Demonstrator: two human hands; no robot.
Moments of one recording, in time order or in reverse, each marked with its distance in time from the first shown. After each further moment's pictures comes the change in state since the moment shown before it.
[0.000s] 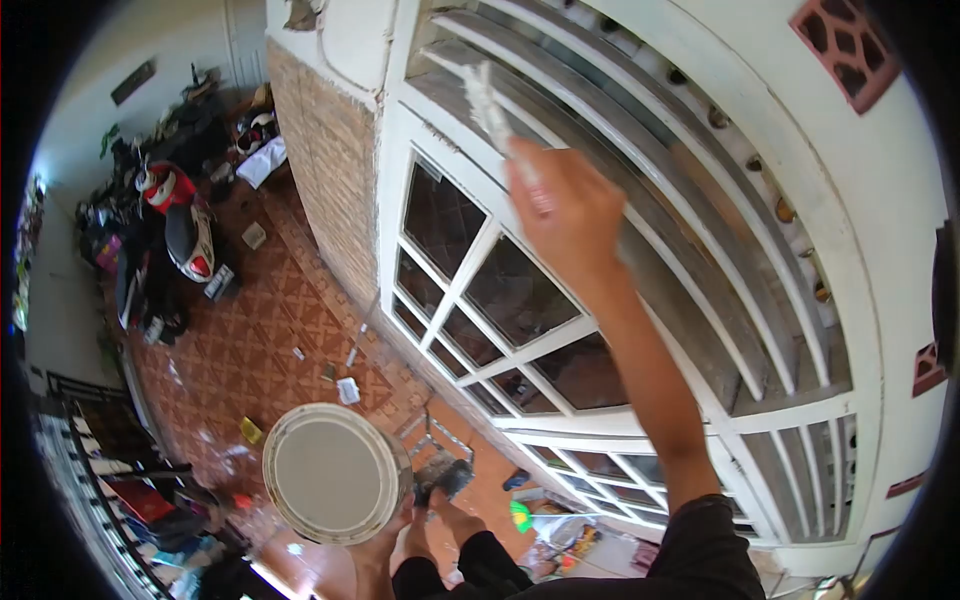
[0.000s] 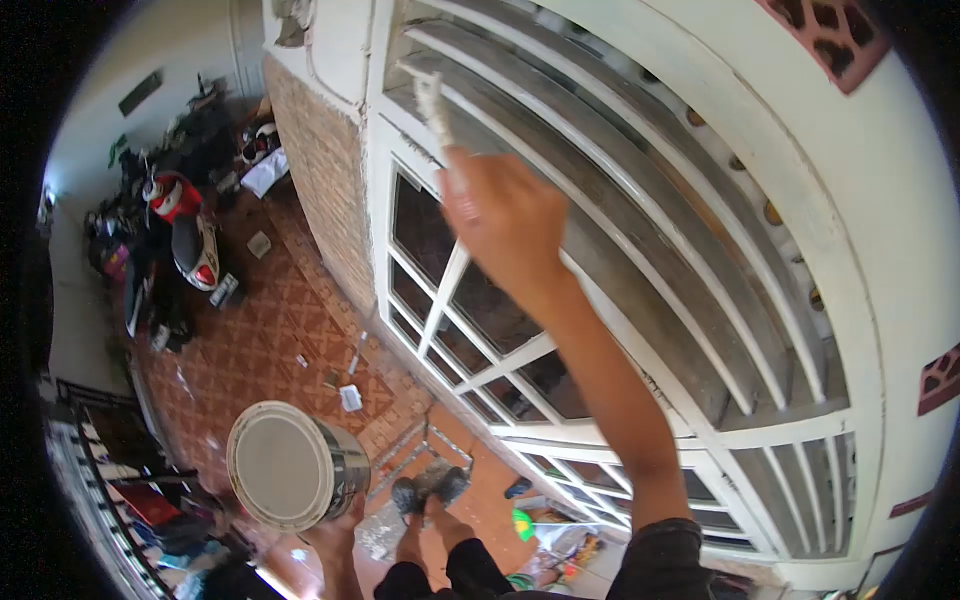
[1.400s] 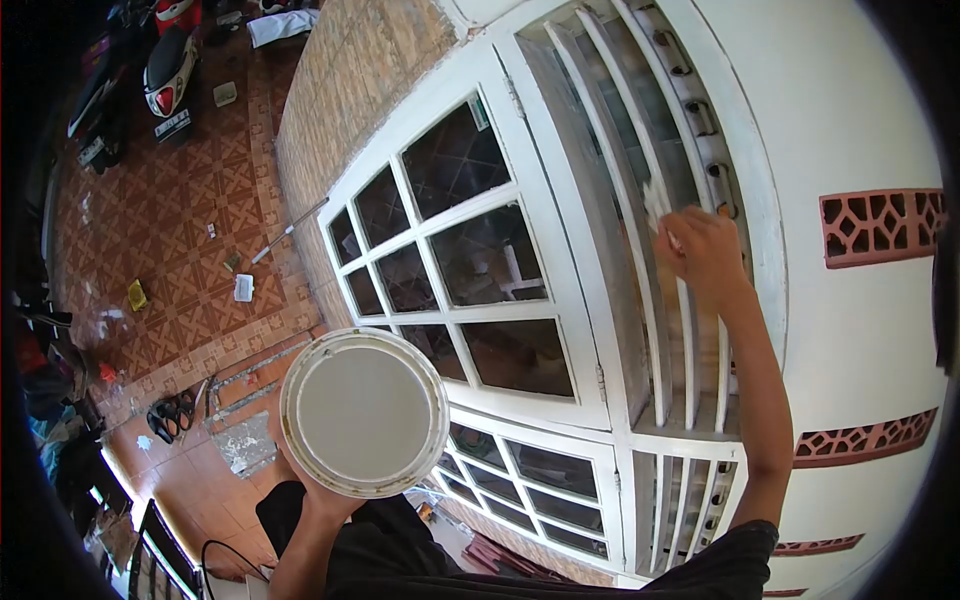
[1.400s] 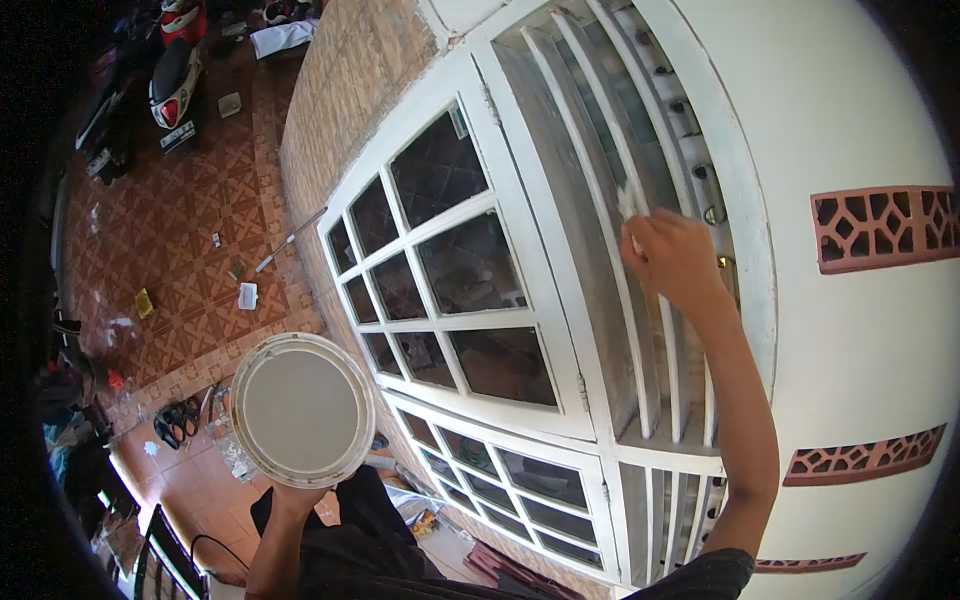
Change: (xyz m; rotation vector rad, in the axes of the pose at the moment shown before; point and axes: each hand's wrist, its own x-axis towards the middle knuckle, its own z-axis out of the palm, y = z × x) left_hand -0.045 -0.043 0.000 -0.229 -0.041 0.037; right_hand 0.080 0.030 -0.103 -0.271 -0.957 -0.586
